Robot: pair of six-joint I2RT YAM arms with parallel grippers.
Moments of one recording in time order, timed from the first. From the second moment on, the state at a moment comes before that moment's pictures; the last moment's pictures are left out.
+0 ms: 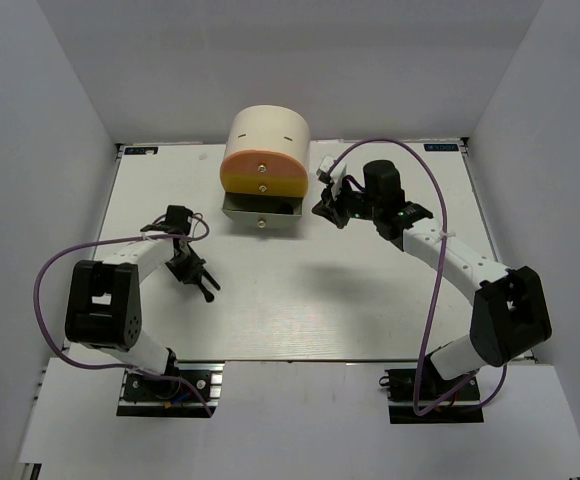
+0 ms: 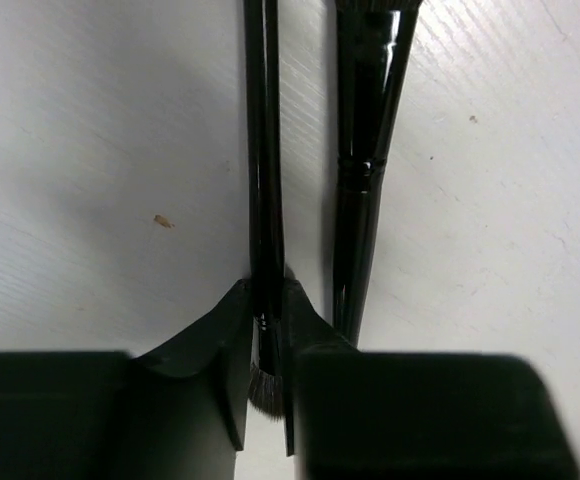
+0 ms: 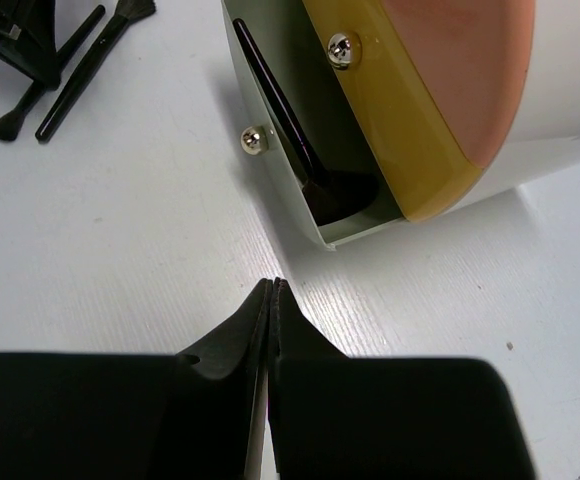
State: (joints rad) left arm -0.11 1.56 0.85 -0.61 -0.13 -0.79; right arm 0.51 1.48 1.10 -0.05 -0.57 -0.35
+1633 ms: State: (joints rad) left arm -0.47 1.69 1.32 -0.31 -0.17 -1.59; right arm 0.31 1.37 1.02 -0.04 -0.59 -0.24
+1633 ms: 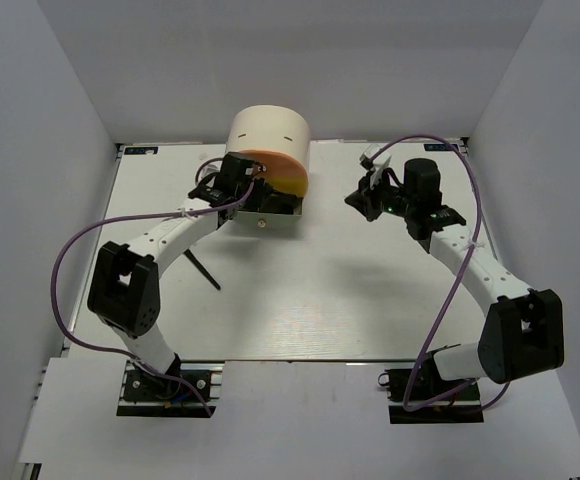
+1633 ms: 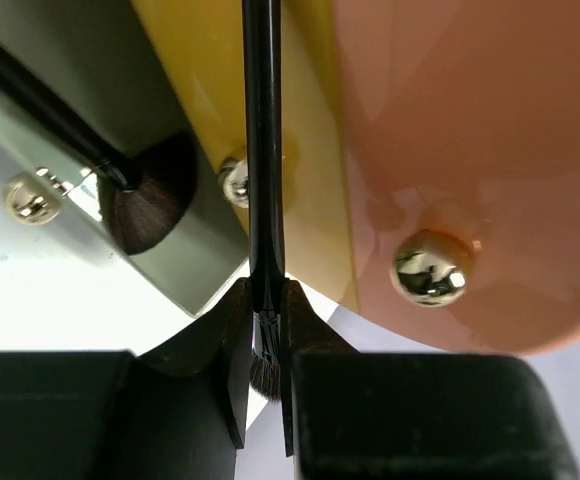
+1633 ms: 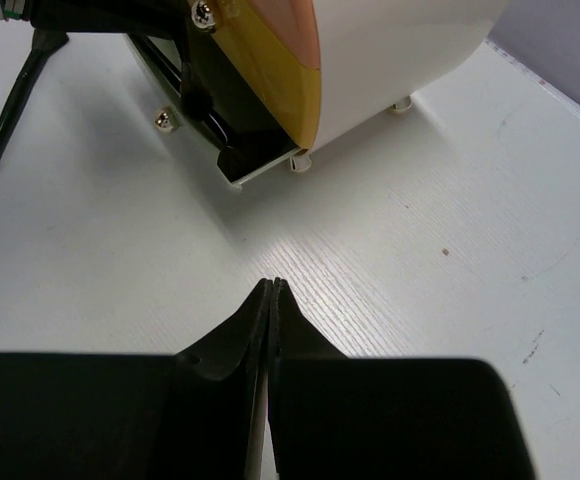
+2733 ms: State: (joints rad) left arm -0.49 1.80 1.30 -0.37 -0.27 -1.70; right arm 0.28 1.35 0.98 -0.03 -0.59 -0.24
